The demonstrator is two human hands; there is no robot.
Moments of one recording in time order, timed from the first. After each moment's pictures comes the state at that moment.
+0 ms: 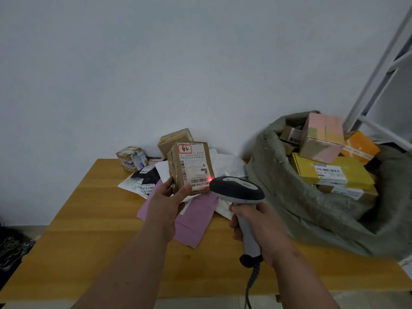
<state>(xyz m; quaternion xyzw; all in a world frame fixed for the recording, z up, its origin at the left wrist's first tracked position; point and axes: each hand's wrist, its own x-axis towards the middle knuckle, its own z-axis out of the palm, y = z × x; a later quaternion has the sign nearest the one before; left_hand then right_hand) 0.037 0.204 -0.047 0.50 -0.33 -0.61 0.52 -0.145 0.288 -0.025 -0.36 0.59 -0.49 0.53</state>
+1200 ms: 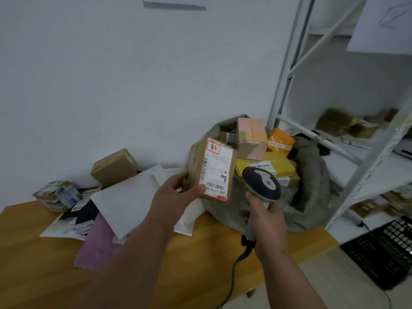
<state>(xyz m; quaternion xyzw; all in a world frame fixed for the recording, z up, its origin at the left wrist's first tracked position) -0.066 0.196 -0.003 0.41 -0.62 -0.57 0.34 -0.218 0.305 -0.030 -0.16 0.65 -0.70 0.26</state>
